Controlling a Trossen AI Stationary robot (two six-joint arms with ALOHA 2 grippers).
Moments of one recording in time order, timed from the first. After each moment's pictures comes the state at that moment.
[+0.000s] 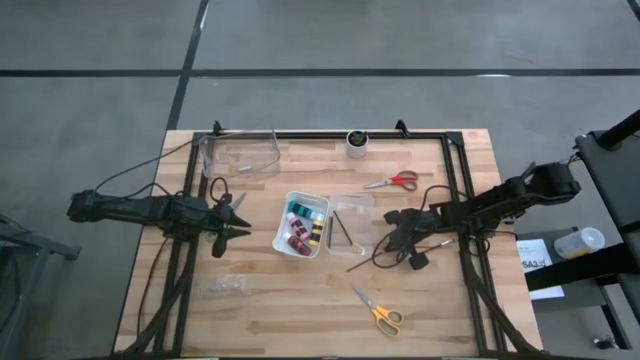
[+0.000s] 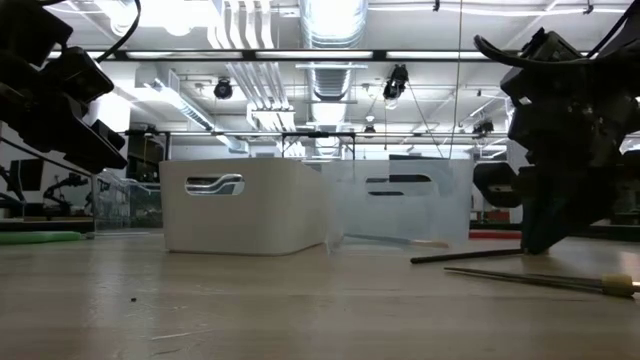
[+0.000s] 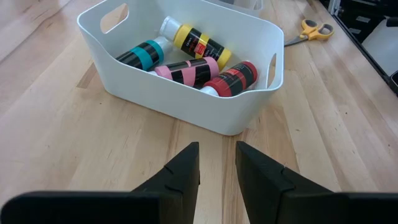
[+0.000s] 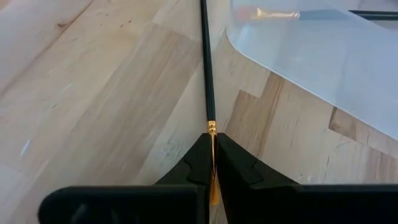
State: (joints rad) left arm -0.10 0.21 0.12 -0.44 -0.03 -0.24; right arm 0.08 1.31 0.26 0.16 -0.20 -0.29
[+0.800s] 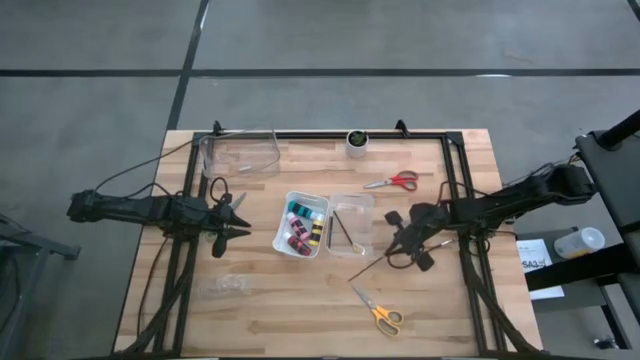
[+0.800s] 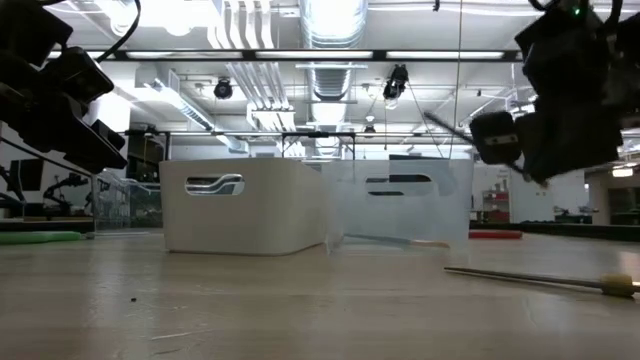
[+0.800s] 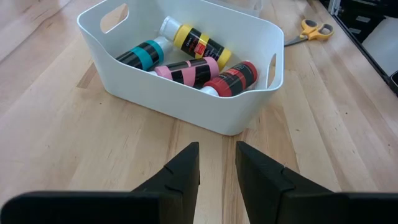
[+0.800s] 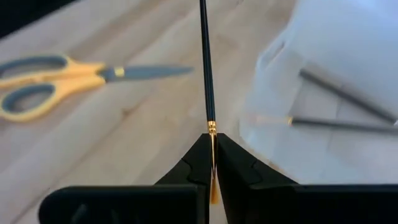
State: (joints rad) left arm -0.10 0.21 0.12 -0.44 -0.03 -0.24; right arm 0.11 1.09 0.29 0.16 -0.33 -0.30
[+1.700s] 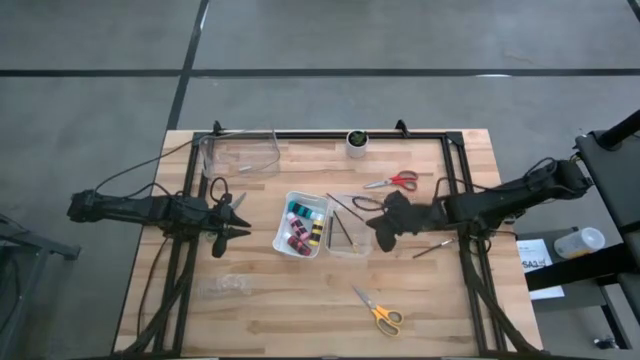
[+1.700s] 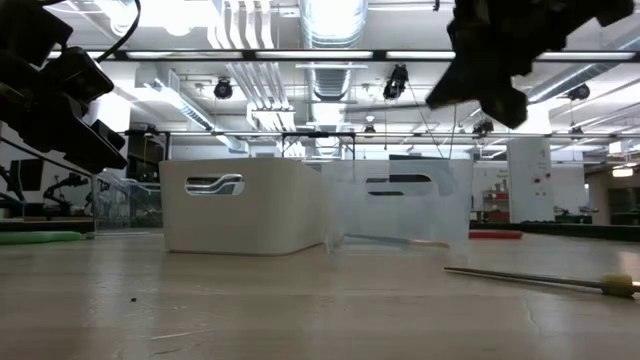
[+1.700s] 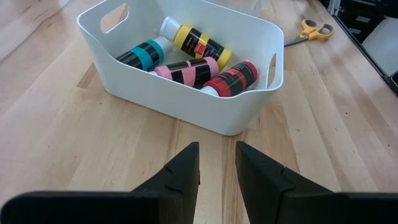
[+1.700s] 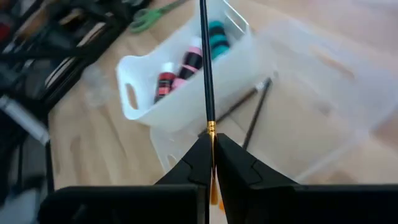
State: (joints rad) left arm -0.10 0.21 0.12 -0.44 -0.03 -0.24; right arm 0.23 1.16 0.67 -0.16 0.34 0.95
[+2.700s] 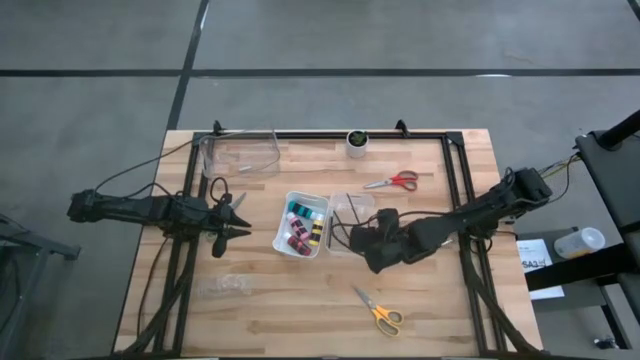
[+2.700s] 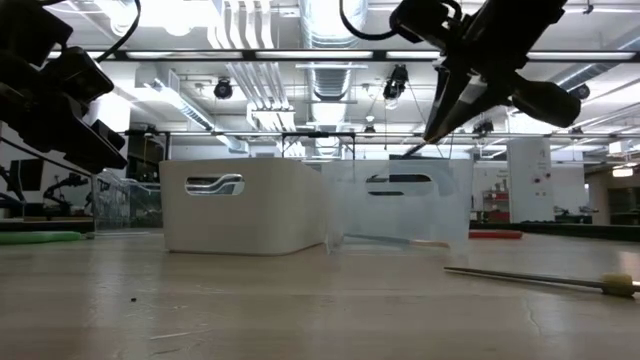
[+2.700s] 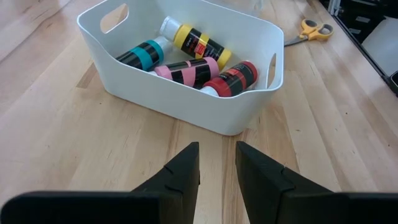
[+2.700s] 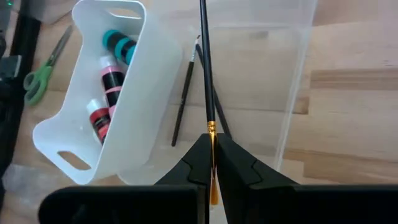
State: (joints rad) left arm -0.10 0.21 0.12 -0.44 -0.03 -0.24; right arm 0.38 1.59 1.08 -0.67 0.60 1.85
